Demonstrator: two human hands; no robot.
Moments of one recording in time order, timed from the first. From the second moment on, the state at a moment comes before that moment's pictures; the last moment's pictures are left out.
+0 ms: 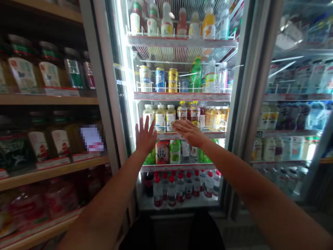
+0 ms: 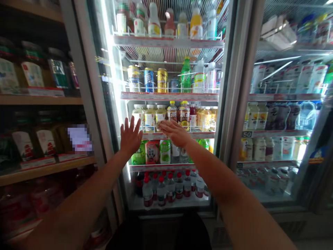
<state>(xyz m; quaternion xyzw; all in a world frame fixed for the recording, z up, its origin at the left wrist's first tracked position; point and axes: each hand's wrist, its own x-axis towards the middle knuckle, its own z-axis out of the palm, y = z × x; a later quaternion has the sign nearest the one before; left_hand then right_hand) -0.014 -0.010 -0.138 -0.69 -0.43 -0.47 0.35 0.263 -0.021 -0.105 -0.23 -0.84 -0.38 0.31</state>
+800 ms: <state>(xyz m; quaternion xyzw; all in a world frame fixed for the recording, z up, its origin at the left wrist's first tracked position) -0.016 0.003 -0.148 -0.69 -0.43 -0.47 0.35 0.397 -0.017 -0.143 -0.36 -0.63 -0.42 0.55</state>
